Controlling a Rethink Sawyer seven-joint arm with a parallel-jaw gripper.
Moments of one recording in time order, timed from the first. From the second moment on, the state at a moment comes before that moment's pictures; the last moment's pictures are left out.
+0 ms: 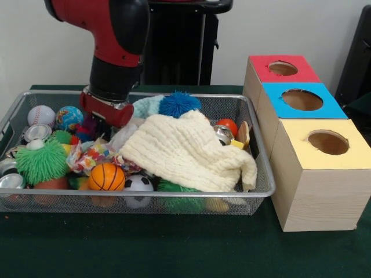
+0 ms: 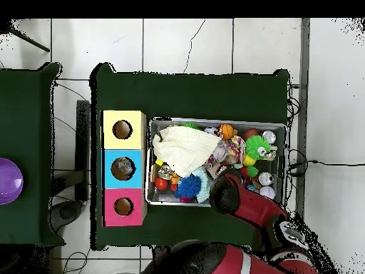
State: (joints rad) arm -0.39 -0.39 -0.17 1.79 -0.06 -0.12 1.92
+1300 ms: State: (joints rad) arm -0.19 -0.48 -0.20 1.79 -0.01 0.03 1.92
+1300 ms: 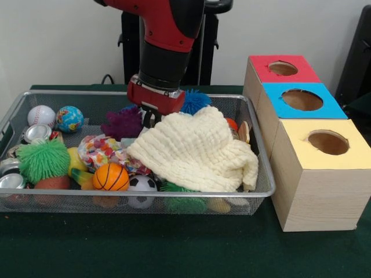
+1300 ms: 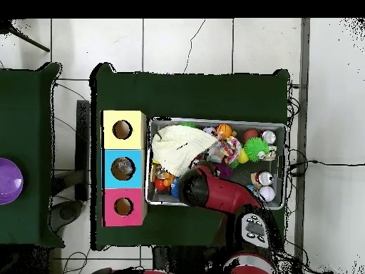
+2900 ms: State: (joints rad) arm 0.04 -0.51 -0.41 1.63 0.04 0.31 1.92
